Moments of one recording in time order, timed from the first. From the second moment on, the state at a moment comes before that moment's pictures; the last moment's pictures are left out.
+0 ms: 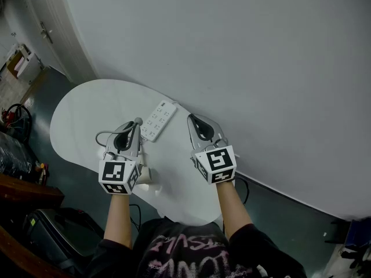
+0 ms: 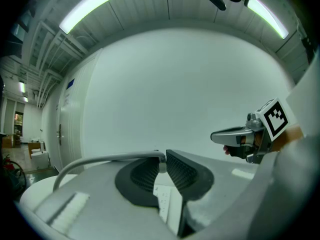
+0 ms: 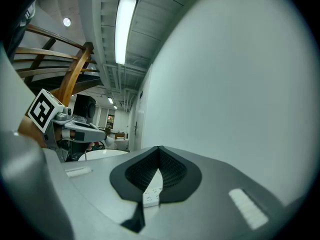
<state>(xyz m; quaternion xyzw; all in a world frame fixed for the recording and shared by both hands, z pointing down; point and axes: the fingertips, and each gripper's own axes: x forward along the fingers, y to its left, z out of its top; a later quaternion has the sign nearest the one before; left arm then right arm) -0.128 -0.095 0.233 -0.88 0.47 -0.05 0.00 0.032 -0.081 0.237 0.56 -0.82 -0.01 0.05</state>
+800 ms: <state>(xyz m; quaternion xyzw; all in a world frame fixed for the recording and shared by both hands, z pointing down) -0.132 -0.093 0.232 -0.88 0.47 -0.03 0.01 0.030 -0.085 0.241 0.56 -0.83 -0.01 0.06</state>
